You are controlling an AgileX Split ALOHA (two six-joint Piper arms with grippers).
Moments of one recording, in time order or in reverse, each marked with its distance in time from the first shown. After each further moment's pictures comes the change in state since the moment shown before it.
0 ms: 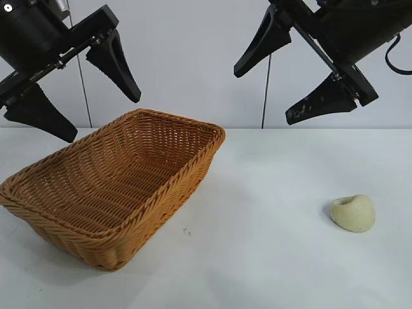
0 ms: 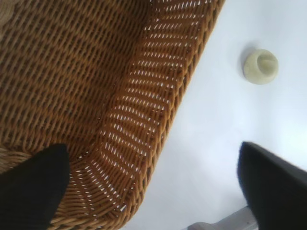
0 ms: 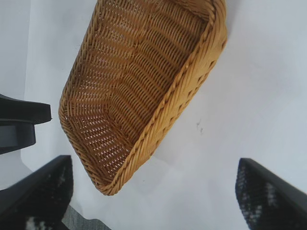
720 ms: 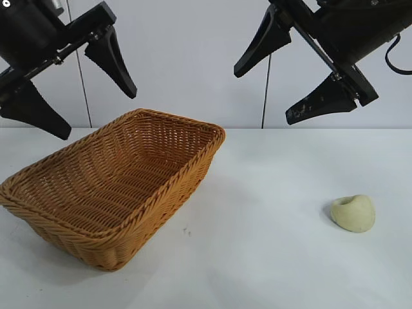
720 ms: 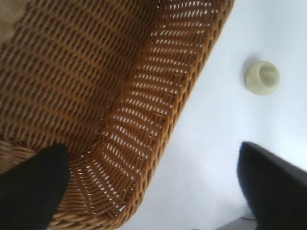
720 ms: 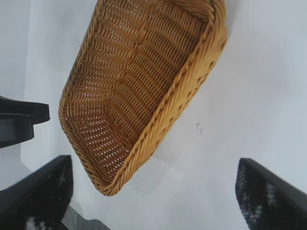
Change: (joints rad) left arm -0.002 -0.186 0.000 0.257 0.029 -0.385; right arm 0.000 0.000 0.000 0.000 -0.001 0.000
